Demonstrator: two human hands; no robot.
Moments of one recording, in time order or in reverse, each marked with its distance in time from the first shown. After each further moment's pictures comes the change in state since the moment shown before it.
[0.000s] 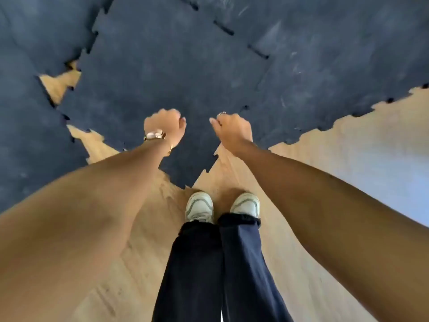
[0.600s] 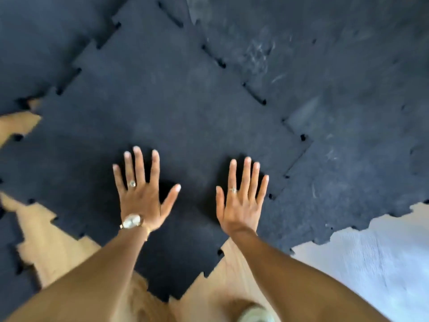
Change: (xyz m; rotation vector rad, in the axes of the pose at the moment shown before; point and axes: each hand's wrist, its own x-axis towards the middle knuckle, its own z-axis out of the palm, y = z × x) left_hand 0.108 -0.079 0.132 -0.043 0.385 -0.016; right_hand 0.098 0.028 0.111 -0.331 0.534 -0.073
